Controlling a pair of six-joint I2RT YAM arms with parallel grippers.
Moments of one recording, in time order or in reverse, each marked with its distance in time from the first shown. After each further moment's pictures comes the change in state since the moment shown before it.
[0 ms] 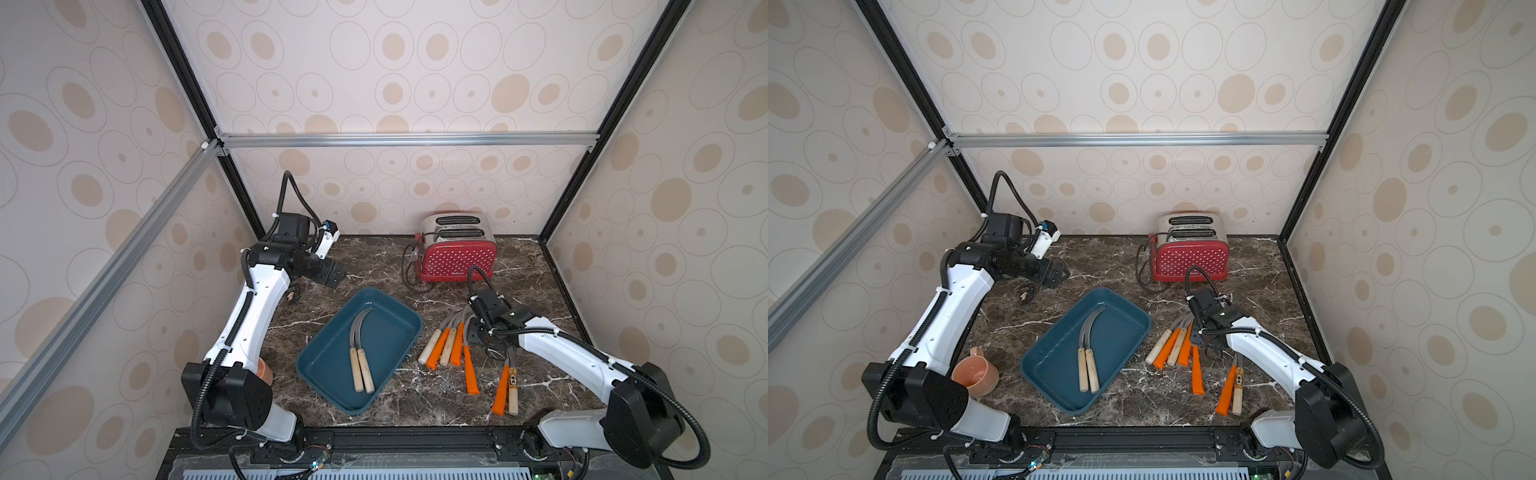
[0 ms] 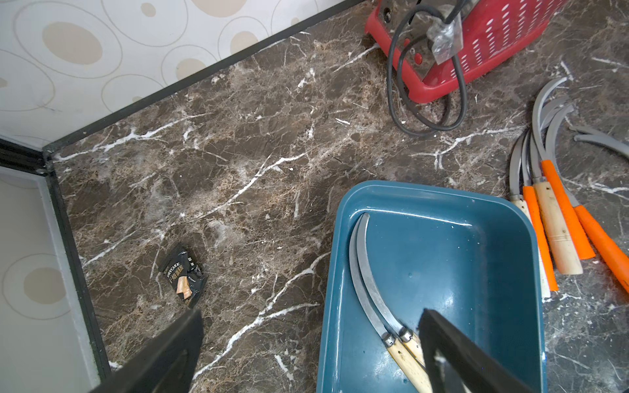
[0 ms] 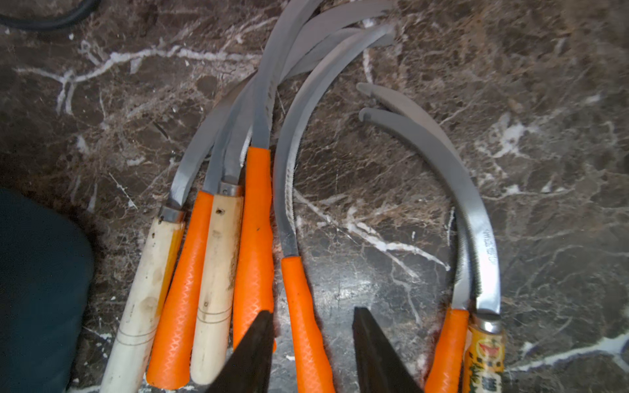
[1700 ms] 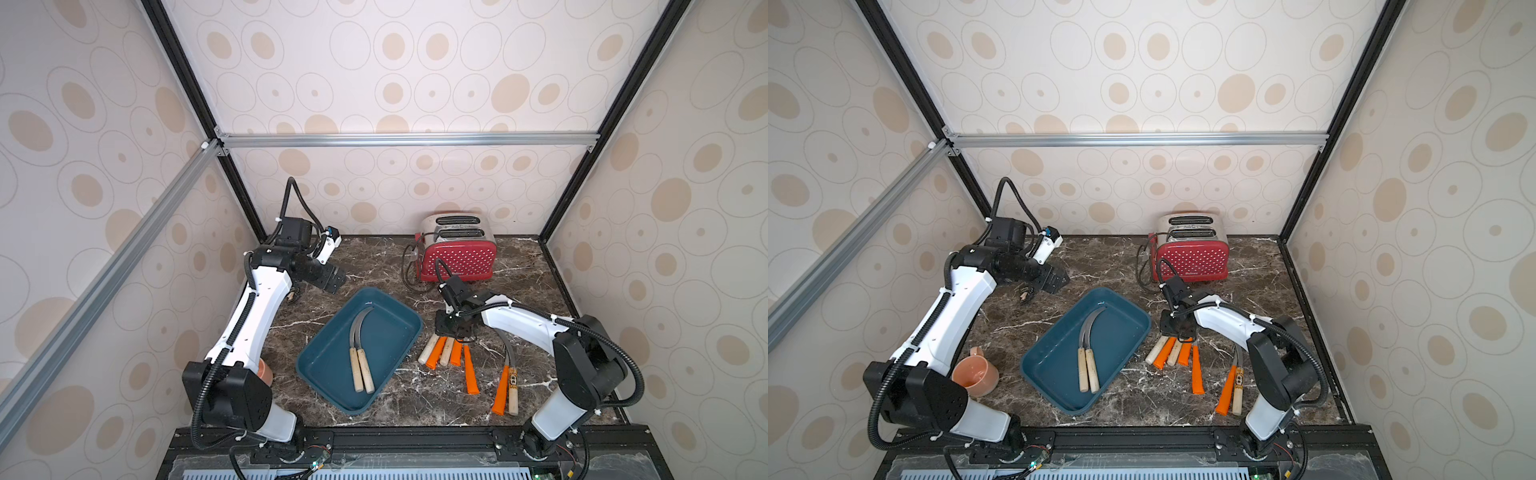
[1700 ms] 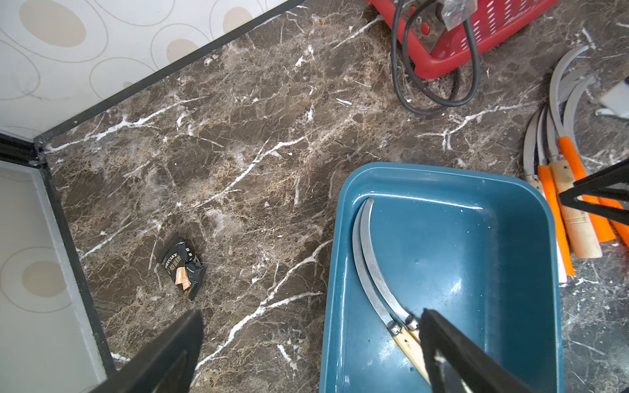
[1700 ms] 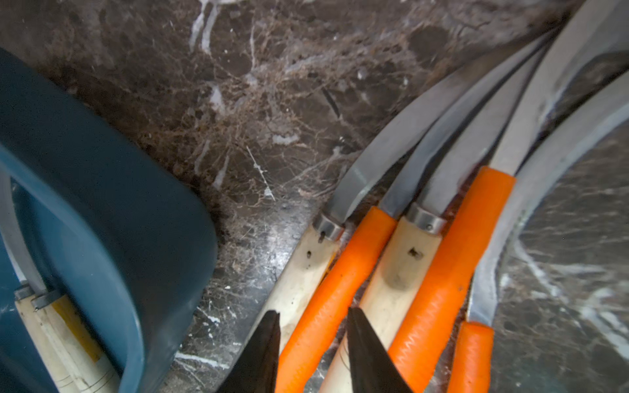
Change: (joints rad) left arm -0.011 -0.008 -0.043 -0.002 -0.023 0.031; right arm 0.076 0.320 0.212 0.103 -0.237 -0.060
